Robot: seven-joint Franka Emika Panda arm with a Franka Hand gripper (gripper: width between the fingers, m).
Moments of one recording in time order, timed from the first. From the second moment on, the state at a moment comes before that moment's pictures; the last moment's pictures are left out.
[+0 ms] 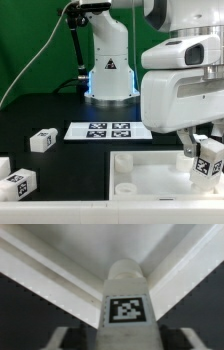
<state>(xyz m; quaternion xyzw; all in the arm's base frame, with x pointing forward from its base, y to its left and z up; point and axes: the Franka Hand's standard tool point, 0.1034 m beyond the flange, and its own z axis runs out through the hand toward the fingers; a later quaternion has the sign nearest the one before) 0.653 0.142 0.090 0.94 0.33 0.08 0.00</state>
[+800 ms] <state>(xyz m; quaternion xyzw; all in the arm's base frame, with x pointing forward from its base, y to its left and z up) 0.653 0.140 0.089 0.99 0.10 0.10 -0.02</state>
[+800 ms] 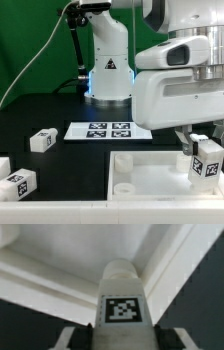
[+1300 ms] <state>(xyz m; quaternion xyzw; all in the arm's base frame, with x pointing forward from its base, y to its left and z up) 0.645 0.146 0.087 0.96 -0.24 0.11 -0.05</state>
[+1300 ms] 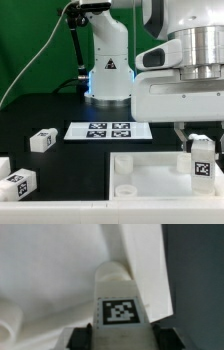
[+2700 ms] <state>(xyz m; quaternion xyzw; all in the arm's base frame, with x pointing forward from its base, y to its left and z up) 0.644 0.143 0.086 0.99 -0.12 0.10 -0.03</state>
